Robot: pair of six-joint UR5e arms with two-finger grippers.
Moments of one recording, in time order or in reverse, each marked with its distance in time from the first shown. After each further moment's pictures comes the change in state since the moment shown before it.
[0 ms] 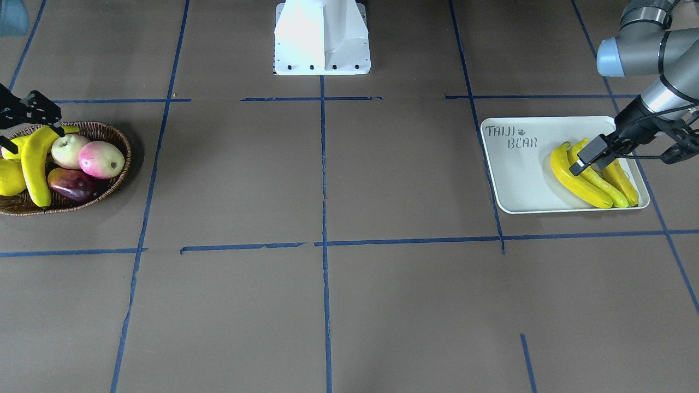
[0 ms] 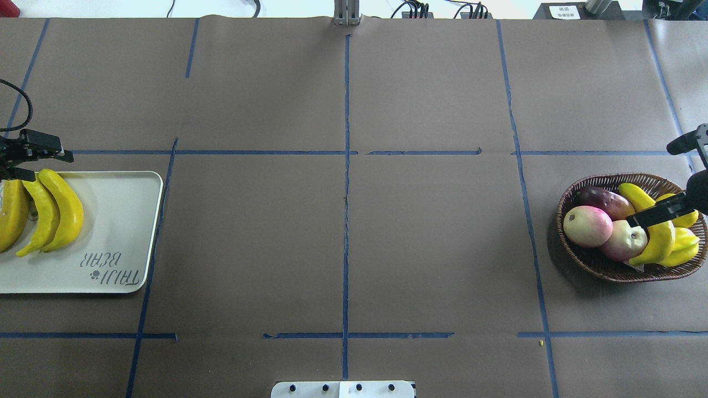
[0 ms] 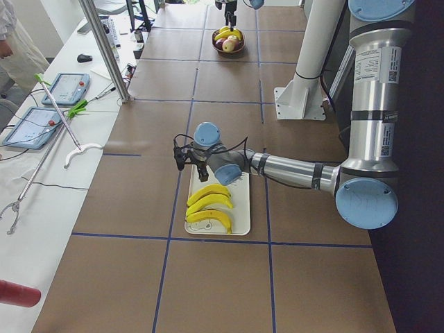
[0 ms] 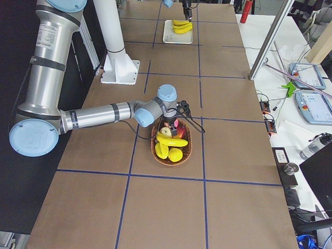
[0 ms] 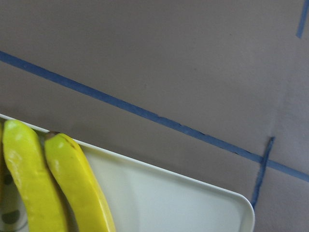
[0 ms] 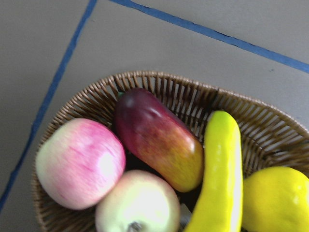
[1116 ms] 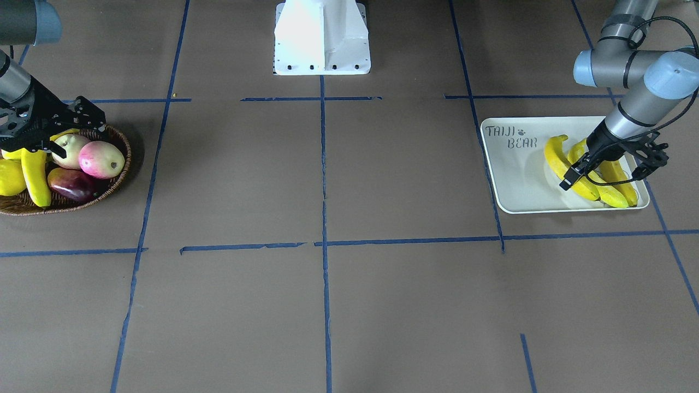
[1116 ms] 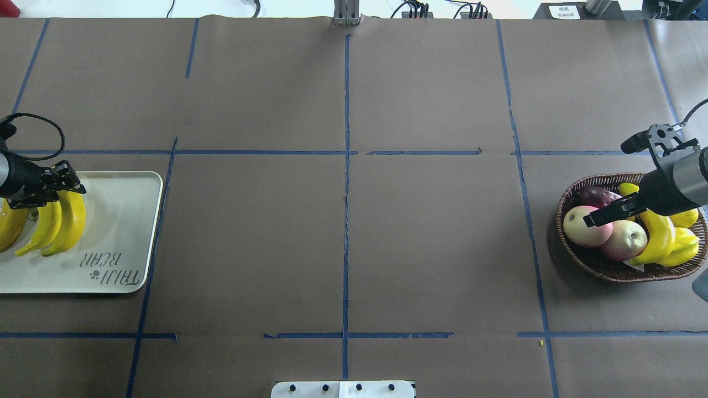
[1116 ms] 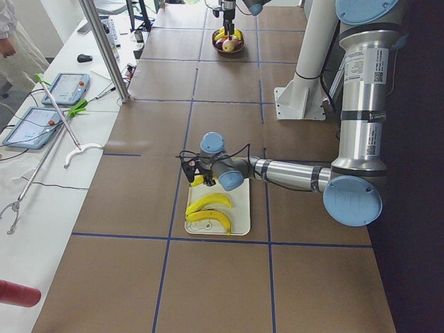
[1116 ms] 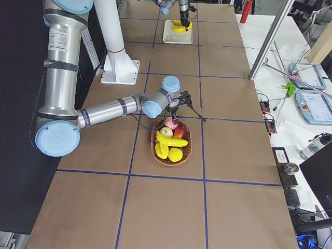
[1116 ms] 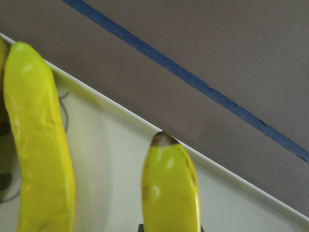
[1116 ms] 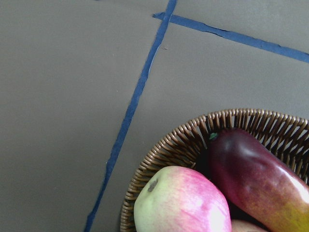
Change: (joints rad) left arm 0.122 -0.003 0.146 -0.033 0.189 -0.234; right arm -0.133 0.136 -0.004 0.001 -0.001 0.213
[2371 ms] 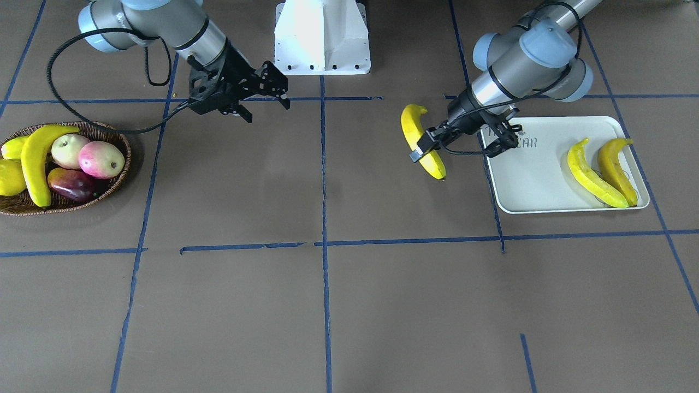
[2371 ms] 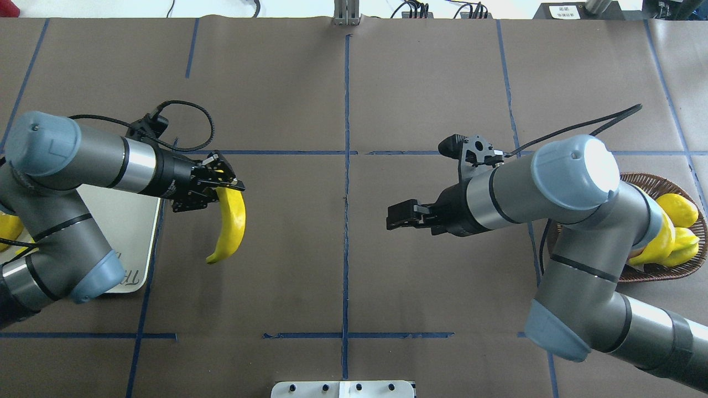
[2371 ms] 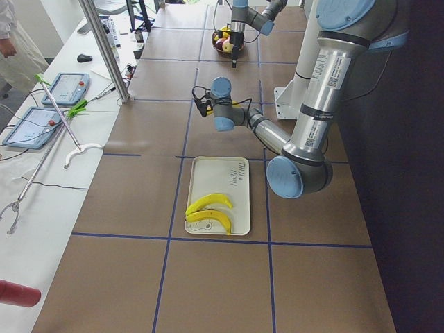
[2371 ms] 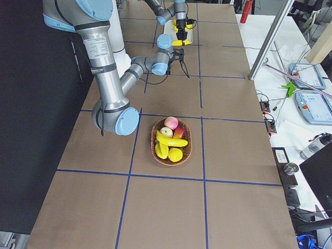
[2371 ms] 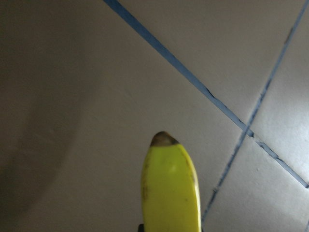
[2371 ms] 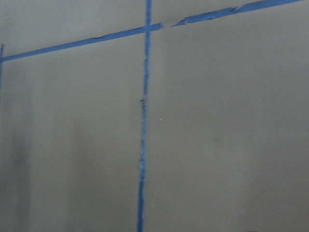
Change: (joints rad) left arm 0.209 -0.263 -0.145 -0.077 -0.010 -0.370; right arm -0.339 0.428 0.033 -0.001 -0.186 0.763
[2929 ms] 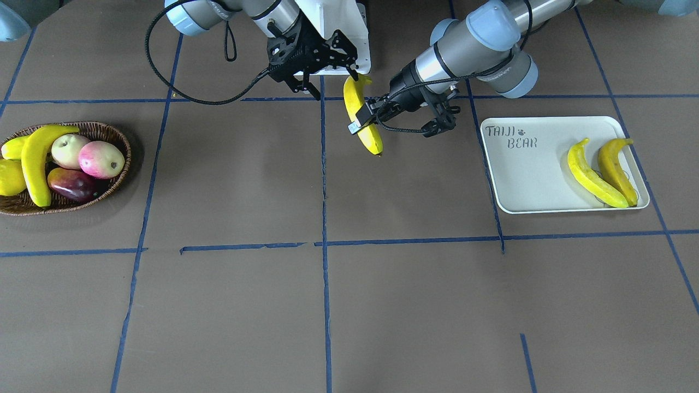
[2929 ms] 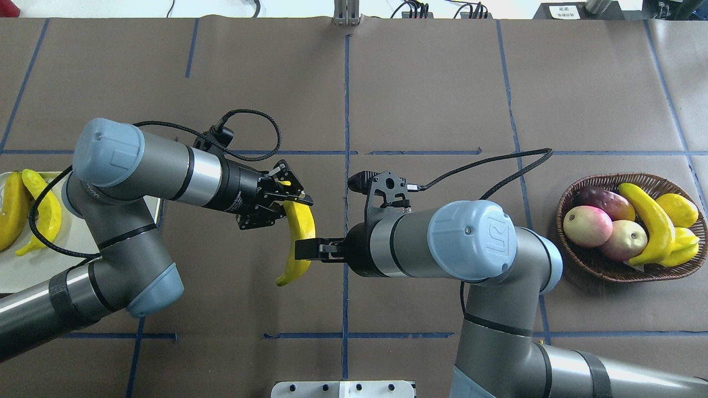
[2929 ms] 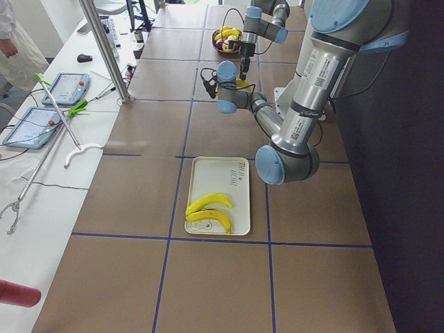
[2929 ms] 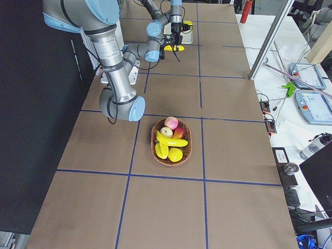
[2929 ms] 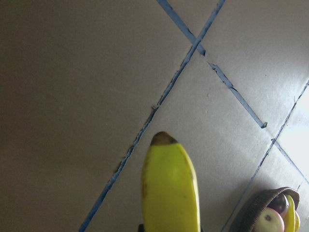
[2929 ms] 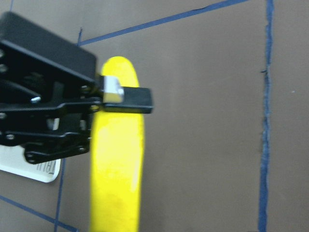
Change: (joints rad) left arm 0.123 -0.199 0.002 -0.014 0.004 -0.202; right arm -0.212 0.223 -0.060 0.001 -0.245 0.091
